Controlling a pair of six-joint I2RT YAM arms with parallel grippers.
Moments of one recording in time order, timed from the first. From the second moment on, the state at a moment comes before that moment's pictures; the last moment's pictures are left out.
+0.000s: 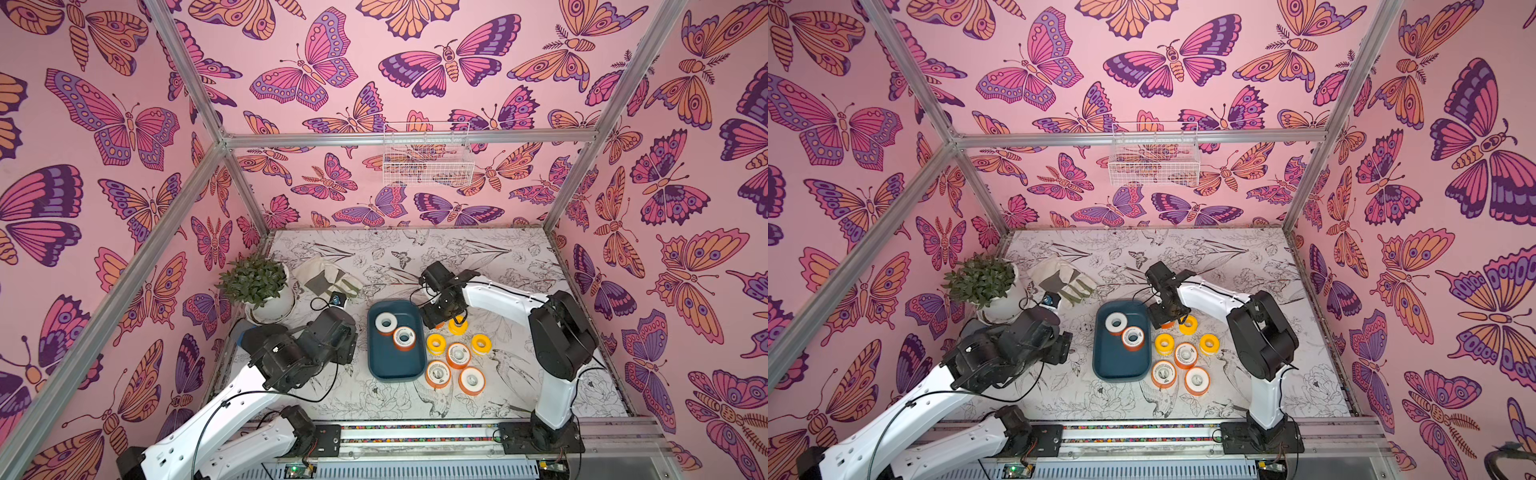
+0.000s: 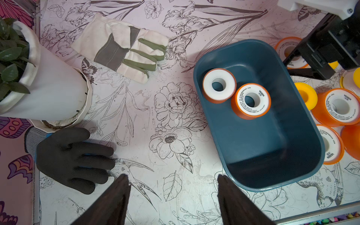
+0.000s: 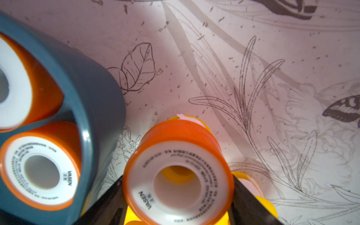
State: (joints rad) left arm -0.78 0.85 0.96 -1.09 -0.39 -0.40; right arm 0.72 1.89 1.34 -0.77 -0.01 0.13
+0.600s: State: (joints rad) left arm -0.77 0.86 0.96 -1.09 -0.38 -0.40; right arm 0.72 1.80 1.32 -0.77 0.04 0.14
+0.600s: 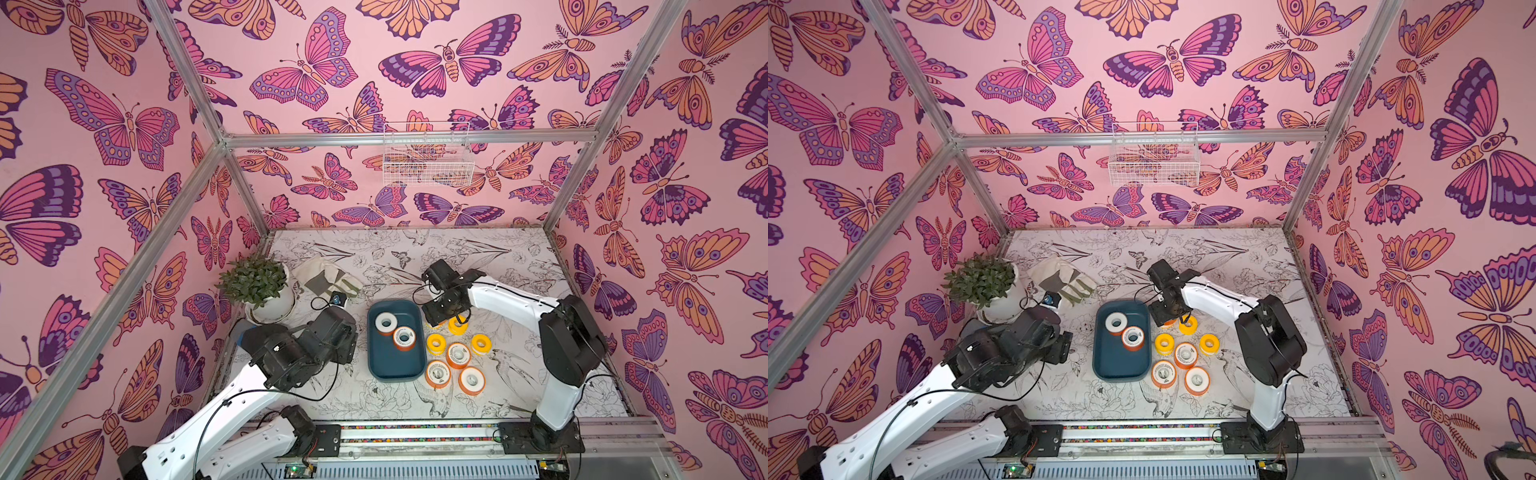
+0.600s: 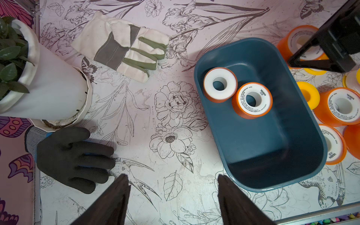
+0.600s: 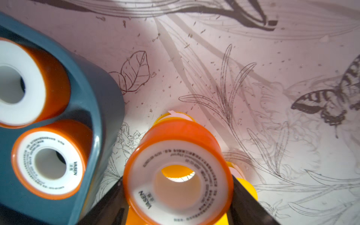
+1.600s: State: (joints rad) left arm -0.75 0.86 0.96 -1.09 -0.38 -0.38; right arm 1.07 1.88 1.44 -0.79 -0.14 0.23
